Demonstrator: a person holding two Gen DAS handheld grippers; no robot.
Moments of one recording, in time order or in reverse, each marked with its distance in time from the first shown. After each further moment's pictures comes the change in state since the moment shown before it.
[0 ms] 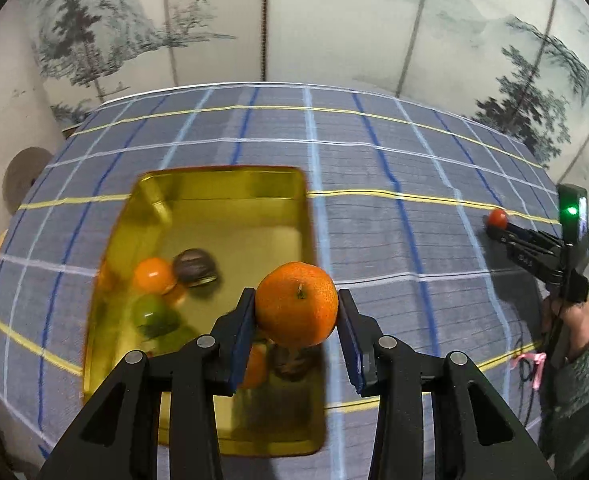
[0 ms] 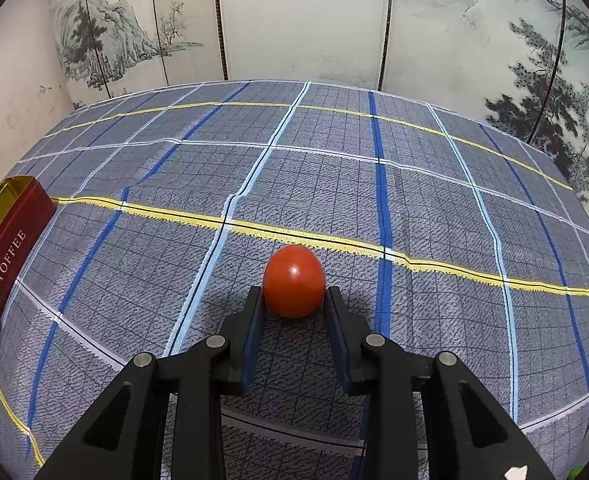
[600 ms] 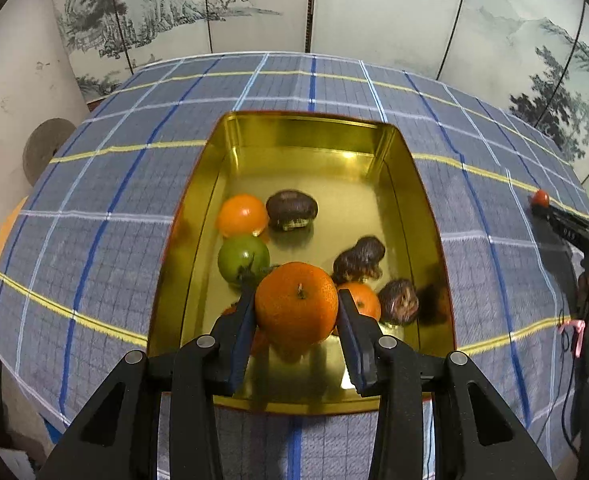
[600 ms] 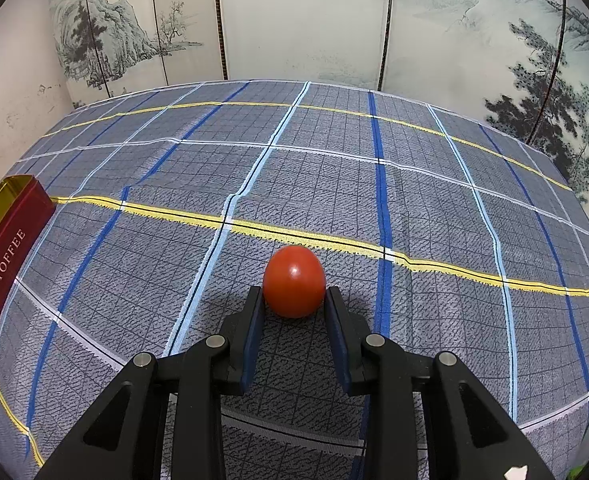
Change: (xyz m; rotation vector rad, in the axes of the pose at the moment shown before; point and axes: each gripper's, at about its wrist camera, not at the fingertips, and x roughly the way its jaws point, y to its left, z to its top) left arm 0.006 0.064 -0.039 -0.047 0.066 0.055; right arm 0.000 0.000 0.000 -0.002 0.000 -0.003
